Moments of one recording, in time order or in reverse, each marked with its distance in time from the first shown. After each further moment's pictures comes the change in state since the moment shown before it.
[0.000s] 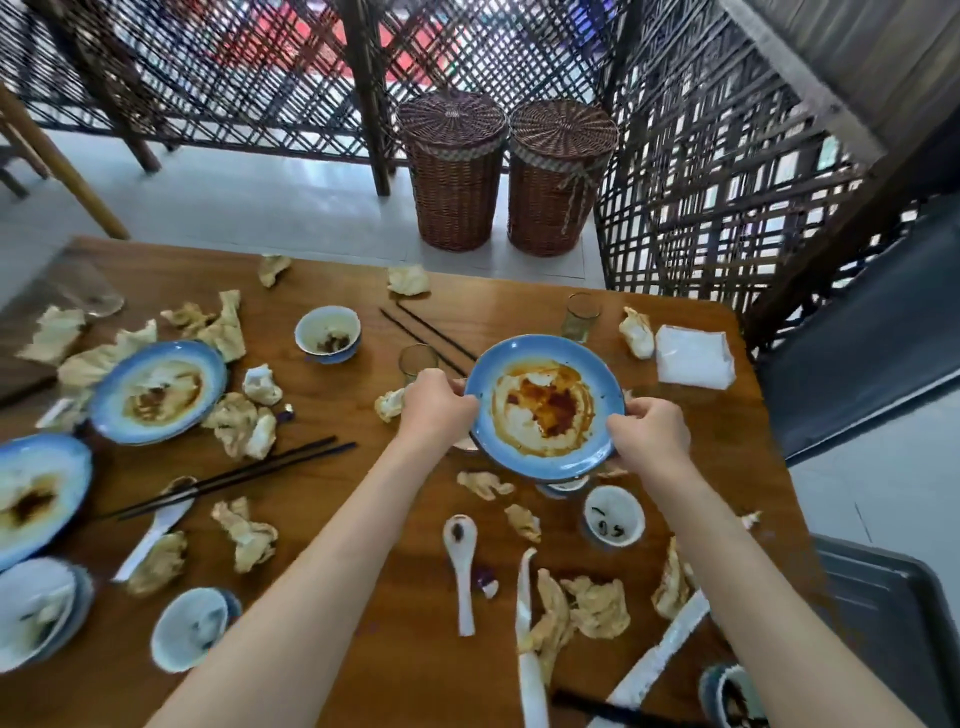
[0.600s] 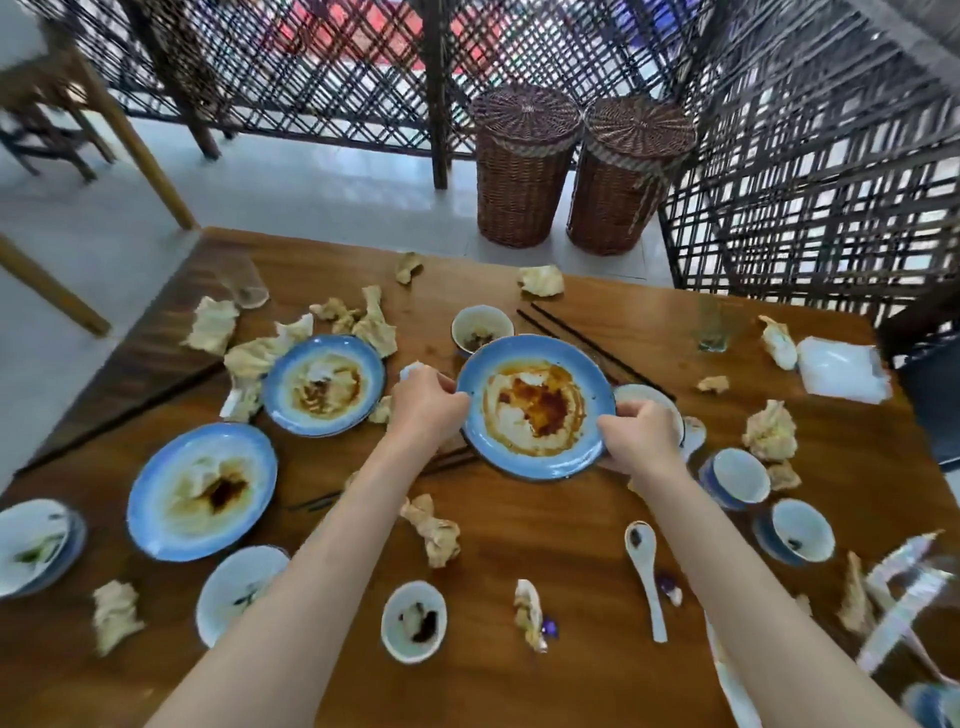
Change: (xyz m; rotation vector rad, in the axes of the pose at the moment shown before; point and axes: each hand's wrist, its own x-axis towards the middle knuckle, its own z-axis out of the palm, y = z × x) left_hand 0.034 -0.135 -0.175 0.004 0.011 0.010; right_hand -0.096 -0.079 0.182 0.102 -0.101 0.070
